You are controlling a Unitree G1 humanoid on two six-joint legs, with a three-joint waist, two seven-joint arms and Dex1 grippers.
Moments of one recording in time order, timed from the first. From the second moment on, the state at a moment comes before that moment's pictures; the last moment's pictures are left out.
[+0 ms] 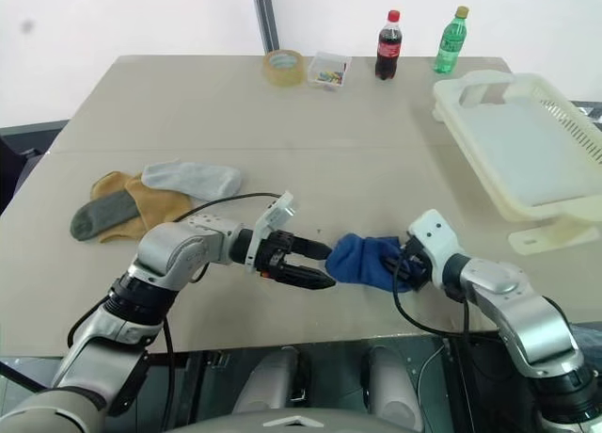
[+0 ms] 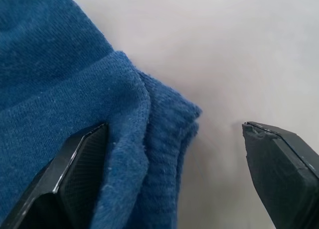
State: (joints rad) left arm -0.53 0.53 -0.28 -0.07 -0.60 0.95 -1.21; right arm -0.14 -0.66 0.18 -0.43 0.27 0.73 0.56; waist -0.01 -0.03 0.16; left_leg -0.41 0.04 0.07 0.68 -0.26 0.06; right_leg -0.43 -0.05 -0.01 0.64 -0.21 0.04
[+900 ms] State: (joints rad) left arm -0.41 0.49 -0.14 -0.20 -0.70 1.02 -0.98; right arm -0.39 -0.50 0.31 -0.21 0.15 0.65 0.71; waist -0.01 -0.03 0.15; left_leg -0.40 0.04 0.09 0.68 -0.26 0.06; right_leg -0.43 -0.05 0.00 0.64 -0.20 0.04
